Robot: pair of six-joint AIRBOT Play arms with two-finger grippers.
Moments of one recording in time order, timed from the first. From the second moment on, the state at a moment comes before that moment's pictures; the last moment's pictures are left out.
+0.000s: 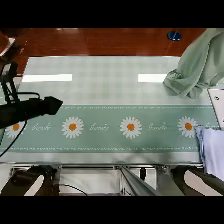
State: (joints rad) left arm -0.15 -0.58 0.70 1.25 -0.98 -1.64; right arm -0.22 -1.13 1.70 -1.01 0.94 1.32
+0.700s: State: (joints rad) left arm -0.16 -0.52 0.62 1.22 -0.97 -1.65; right arm 0.27 -1.06 1.80 -1.02 1.27 1.34
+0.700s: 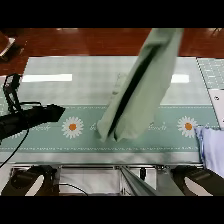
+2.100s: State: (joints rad) left arm -0.64 -1.15 0.63 0.64 -0.64 -1.38; right arm -0.25 -0.96 0.89 -1.12 1.07 1.48
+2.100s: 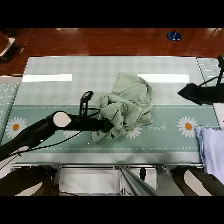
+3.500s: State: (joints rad) left arm -0.55 -1.44 0.96 0.46 -0.91 -1.14; right arm -0.15 -1.74 1.19 -0.77 1.06 1.29
